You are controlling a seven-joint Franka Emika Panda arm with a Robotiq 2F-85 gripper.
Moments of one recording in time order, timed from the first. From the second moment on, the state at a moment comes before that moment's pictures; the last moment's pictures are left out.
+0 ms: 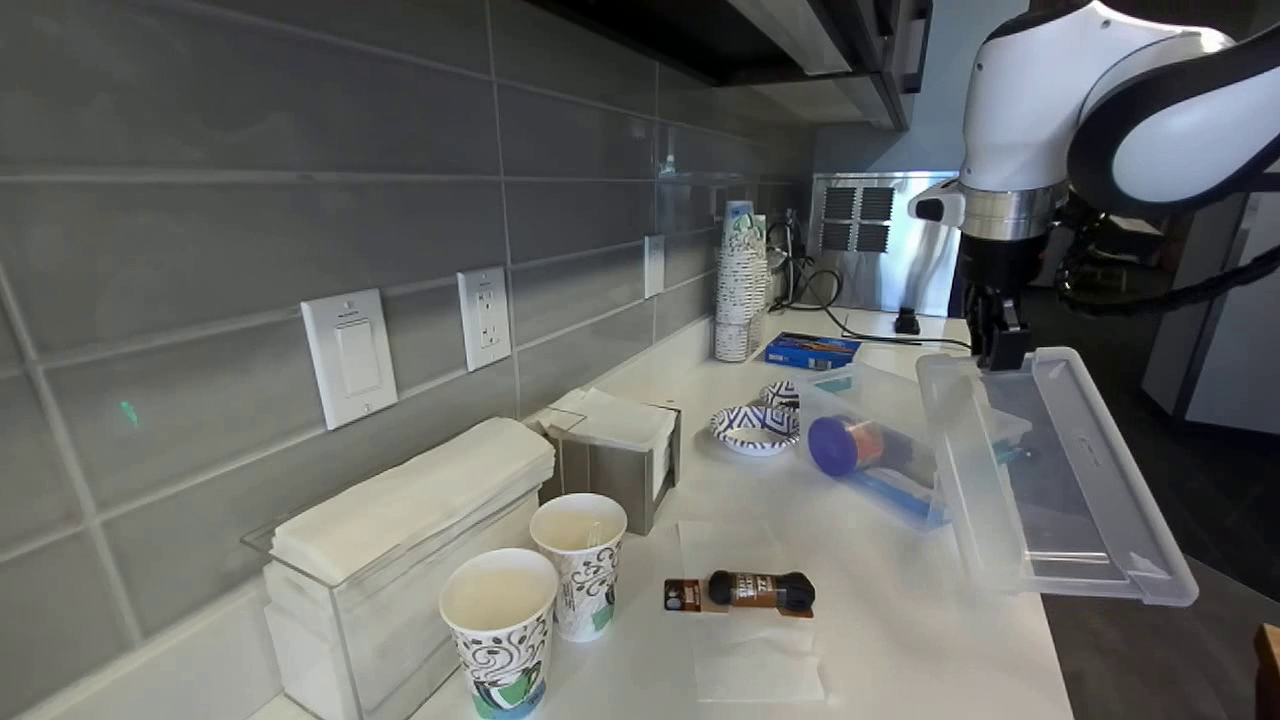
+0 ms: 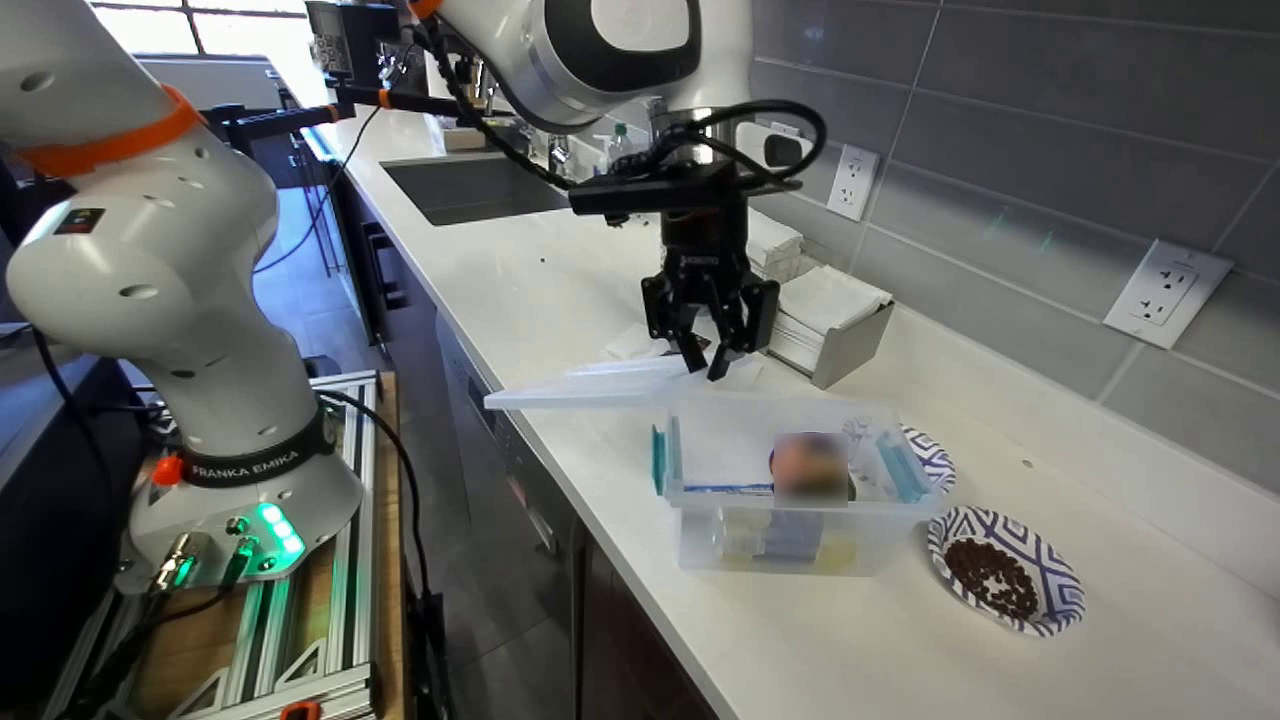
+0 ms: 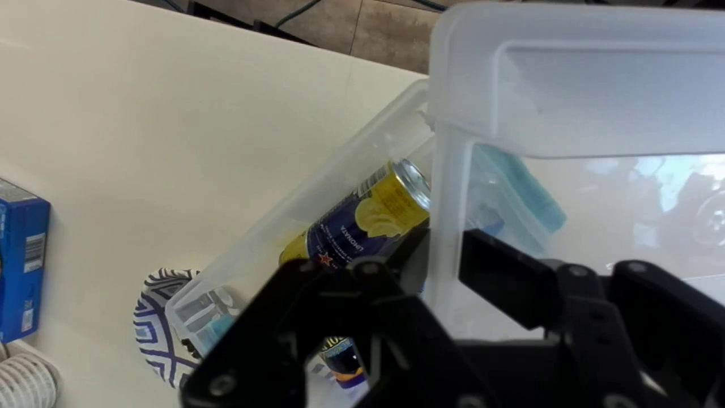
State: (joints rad) arm -0.10 -0.35 -0.16 -2.53 -0.54 2.22 -0.41
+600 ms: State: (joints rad) arm -0.10 -0.22 -0.23 -2.38 -0.44 2.27 -0.80
